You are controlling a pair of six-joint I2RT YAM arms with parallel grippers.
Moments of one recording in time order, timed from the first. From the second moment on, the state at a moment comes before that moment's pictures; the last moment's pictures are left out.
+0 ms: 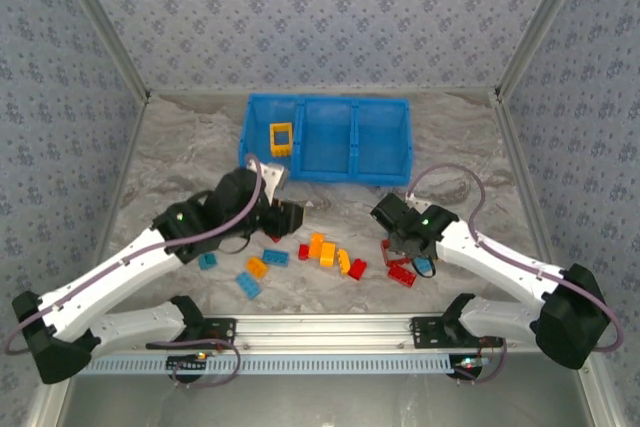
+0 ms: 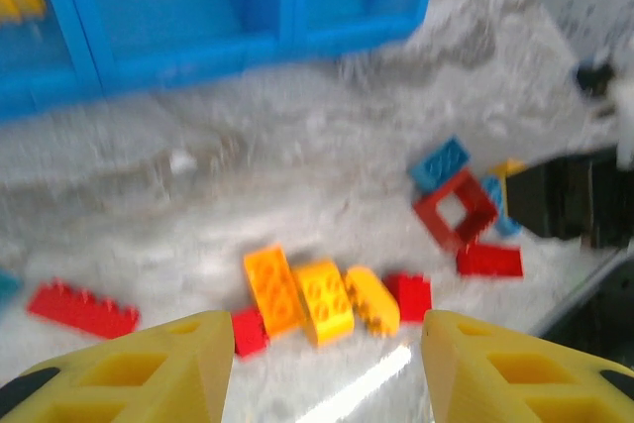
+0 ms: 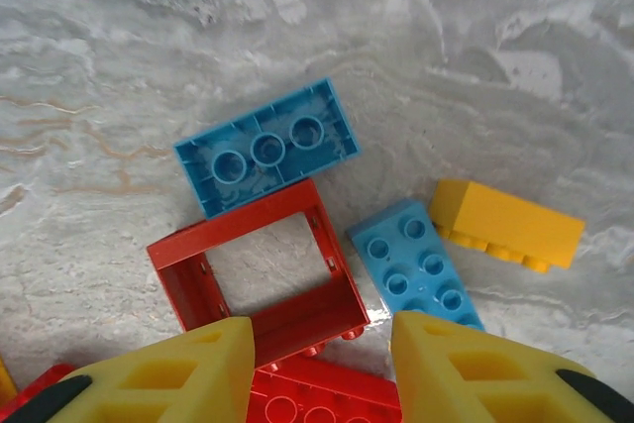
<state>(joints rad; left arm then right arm) -0.92 0.99 0.99 -0.70 -0.04 -0.56 0.77 1.15 0.77 -0.97 0.35 0.94</state>
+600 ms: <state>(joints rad) -1.02 0.91 0.89 -0.65 -0.06 -0.69 0.63 1.25 0.67 -0.80 0.24 0.76</state>
